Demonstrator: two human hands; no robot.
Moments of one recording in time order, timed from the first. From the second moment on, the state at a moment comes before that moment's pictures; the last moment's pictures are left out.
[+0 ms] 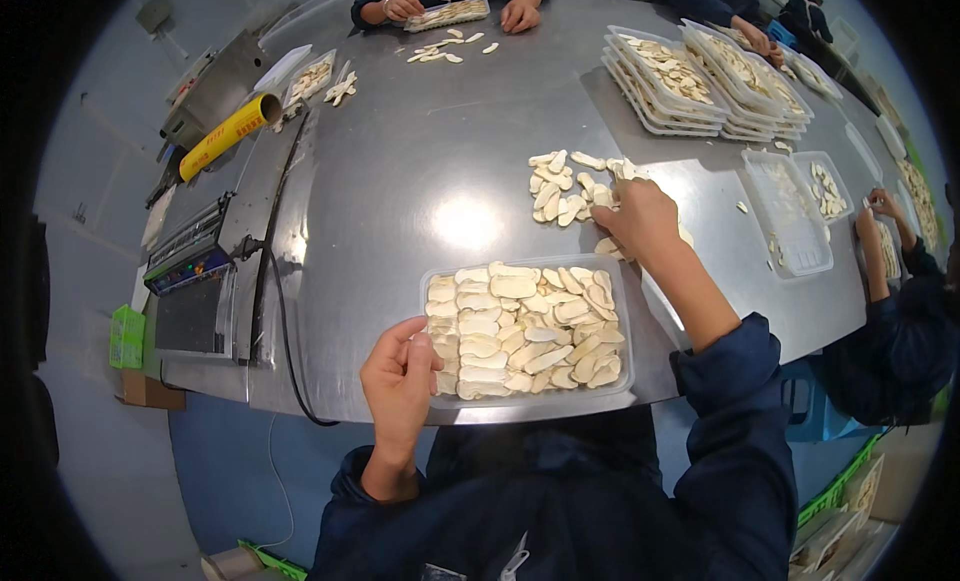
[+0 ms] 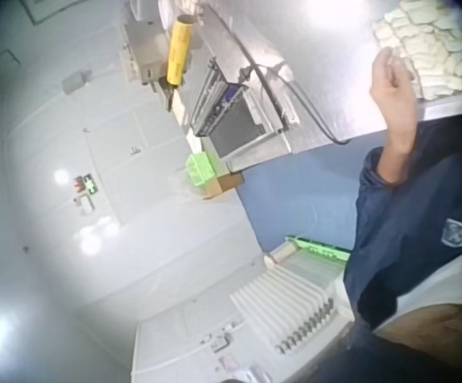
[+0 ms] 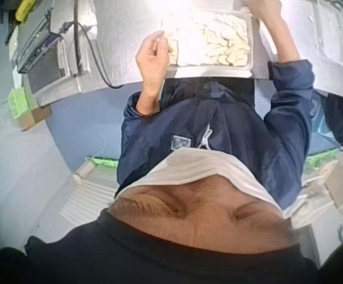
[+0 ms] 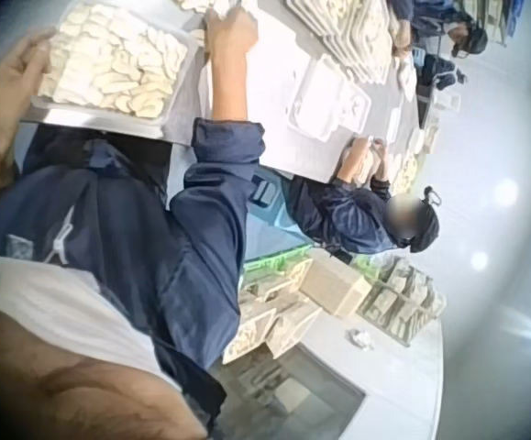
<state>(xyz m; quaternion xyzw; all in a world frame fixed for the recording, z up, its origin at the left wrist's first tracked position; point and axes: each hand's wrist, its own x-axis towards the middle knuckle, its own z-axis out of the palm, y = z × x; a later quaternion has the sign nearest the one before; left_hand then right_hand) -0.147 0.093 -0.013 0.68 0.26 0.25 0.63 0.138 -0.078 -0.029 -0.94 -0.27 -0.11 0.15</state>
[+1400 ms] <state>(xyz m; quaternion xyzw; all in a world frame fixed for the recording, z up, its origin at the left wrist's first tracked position) -0.164 0.128 -0.043 0.71 0.31 0.32 0.54 0.087 -0.092 0.008 -0.73 -0.18 0.30 0.58</state>
